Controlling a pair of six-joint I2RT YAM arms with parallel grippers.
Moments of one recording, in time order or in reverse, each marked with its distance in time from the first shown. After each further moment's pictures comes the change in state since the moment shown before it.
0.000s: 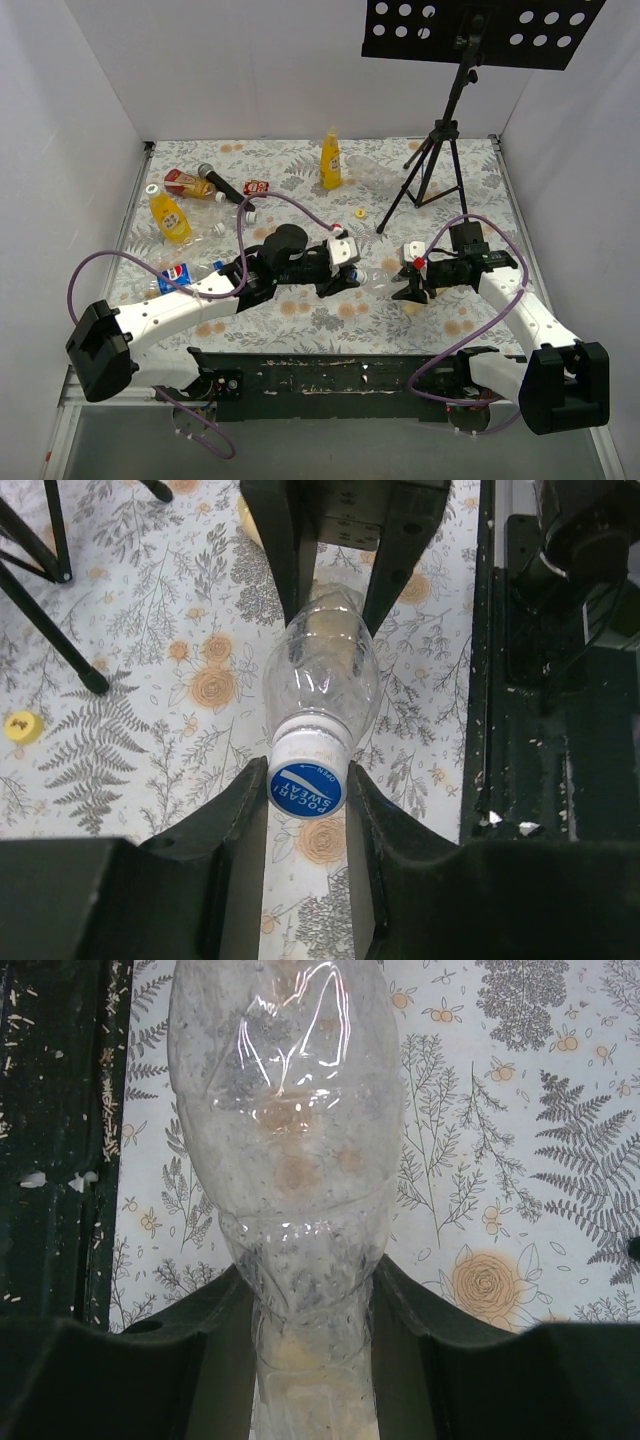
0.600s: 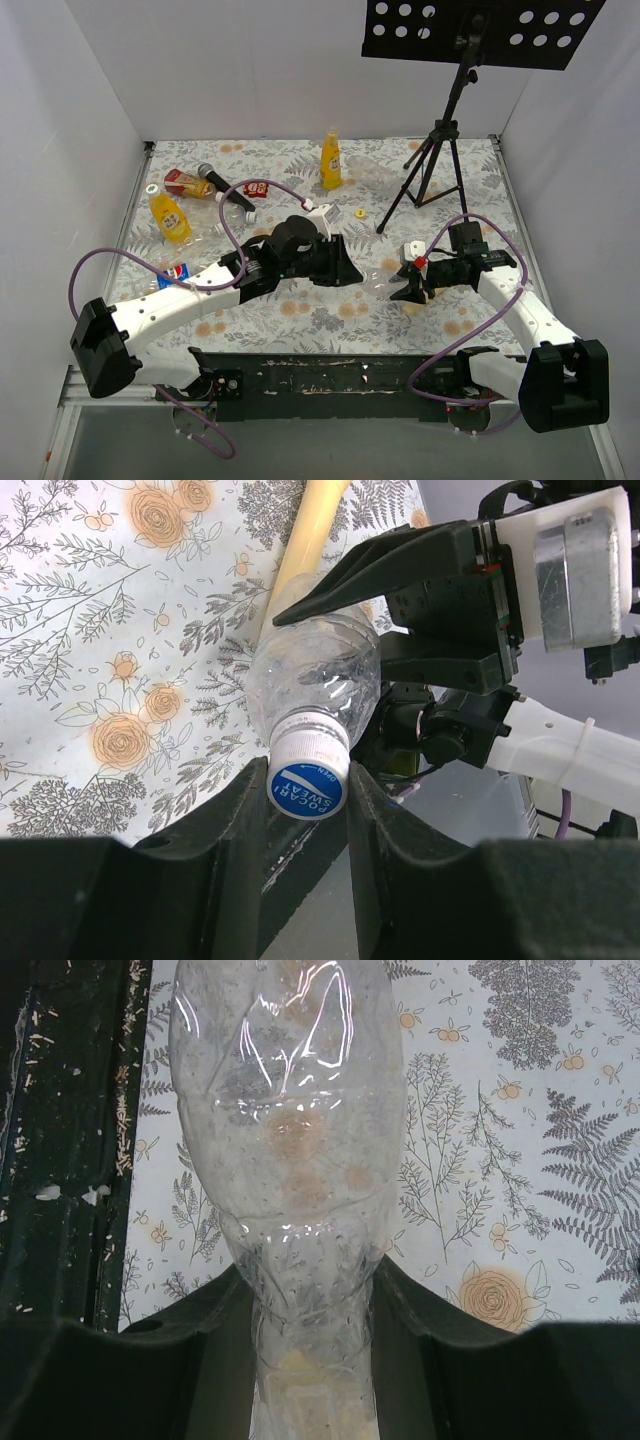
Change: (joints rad) left arm -0.004 0.034 0.165 -0.302 -0.256 -1.057; right arm 0.000 0.011 0.000 -0.003 -0.037 0.003
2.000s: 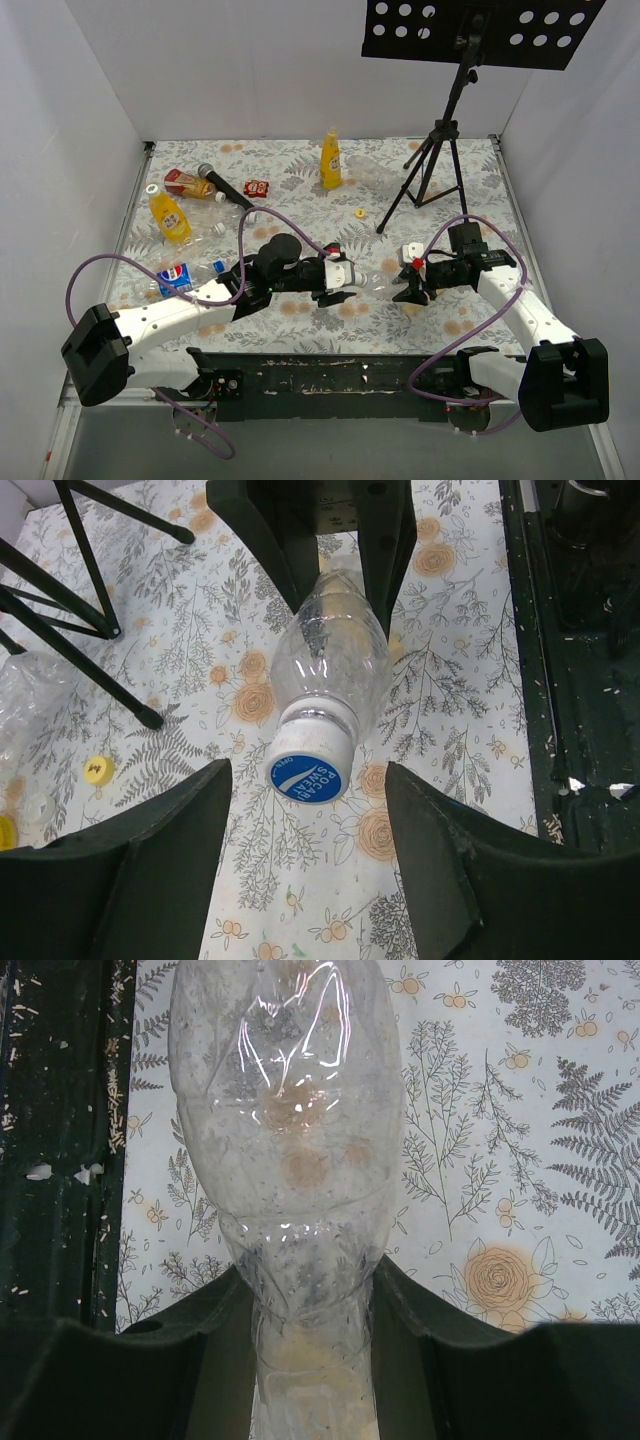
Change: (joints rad) left arm 0.003 -0.066 -0.251 0.368 0.263 1.257; right arm 0.000 0.005 0.000 -0.020 0.047 -0.017
